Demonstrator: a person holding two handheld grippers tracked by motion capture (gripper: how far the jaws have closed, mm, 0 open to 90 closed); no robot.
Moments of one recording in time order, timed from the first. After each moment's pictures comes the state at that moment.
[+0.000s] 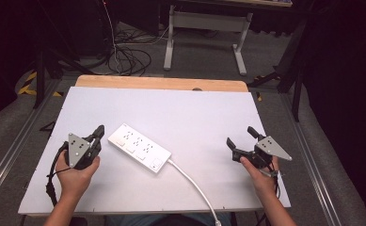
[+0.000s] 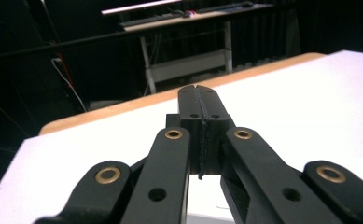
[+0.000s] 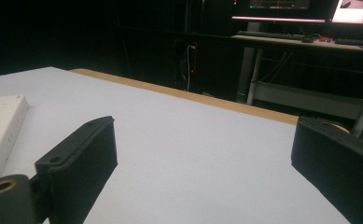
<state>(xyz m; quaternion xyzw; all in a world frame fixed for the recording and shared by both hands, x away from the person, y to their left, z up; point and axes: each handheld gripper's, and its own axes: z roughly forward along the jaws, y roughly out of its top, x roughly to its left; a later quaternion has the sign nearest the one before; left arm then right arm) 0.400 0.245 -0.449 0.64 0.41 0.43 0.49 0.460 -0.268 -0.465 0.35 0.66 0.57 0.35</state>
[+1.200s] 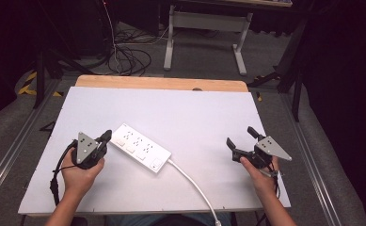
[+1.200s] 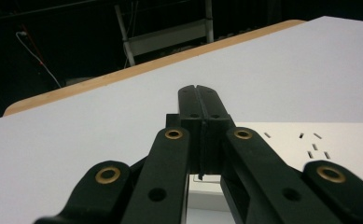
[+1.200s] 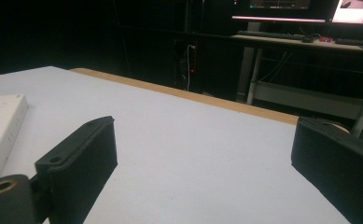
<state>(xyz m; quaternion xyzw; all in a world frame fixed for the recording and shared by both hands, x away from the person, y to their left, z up) 0.407 0.238 -0.455 0.68 0.41 0.38 0.47 0.460 -0.268 -0.465 0.35 0.66 0.57 0.35</state>
